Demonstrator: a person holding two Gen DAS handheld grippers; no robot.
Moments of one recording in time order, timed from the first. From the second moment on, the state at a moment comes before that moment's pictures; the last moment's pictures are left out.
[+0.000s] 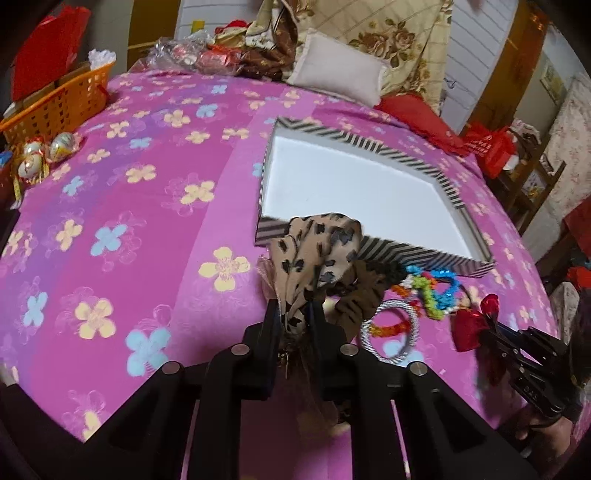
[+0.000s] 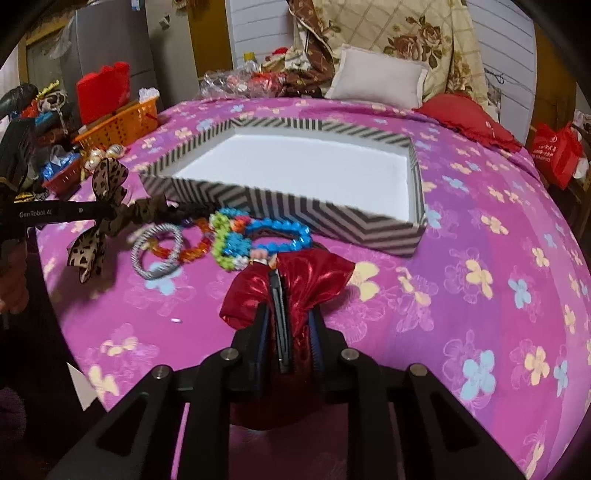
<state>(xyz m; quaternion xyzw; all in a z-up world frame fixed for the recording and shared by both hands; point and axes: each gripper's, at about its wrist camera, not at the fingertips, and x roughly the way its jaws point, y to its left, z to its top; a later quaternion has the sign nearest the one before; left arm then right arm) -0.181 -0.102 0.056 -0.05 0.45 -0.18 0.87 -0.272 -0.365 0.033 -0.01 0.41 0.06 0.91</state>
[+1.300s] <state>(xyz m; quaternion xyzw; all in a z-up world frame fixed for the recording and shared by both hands) -0.155 -0.128 0.152 -0.03 0.35 -0.19 0.92 -0.245 -0.369 0.092 -0.01 0.35 0.05 0.94</state>
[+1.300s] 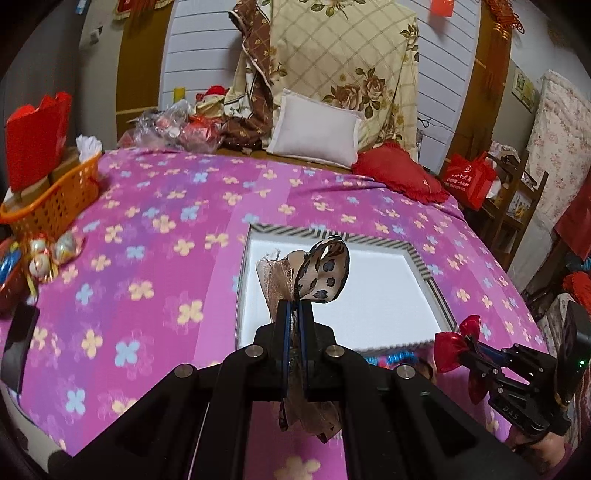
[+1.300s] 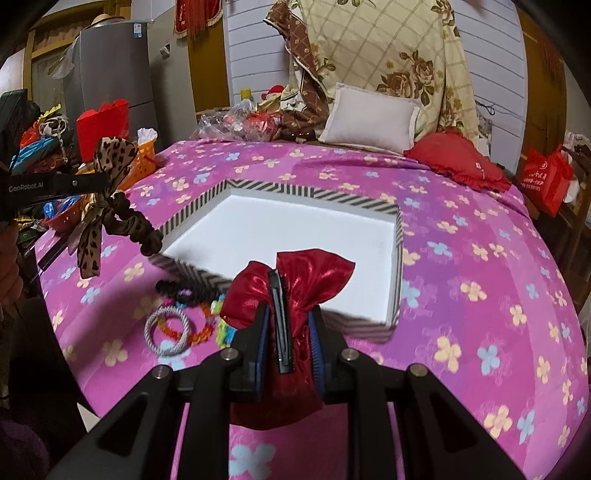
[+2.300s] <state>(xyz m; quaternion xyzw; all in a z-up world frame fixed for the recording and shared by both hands) -0.041 -0.158 0.106 -0.05 0.40 -0.17 0.90 -0.133 -0.411 0.073 0.03 0.39 0.01 0.92</state>
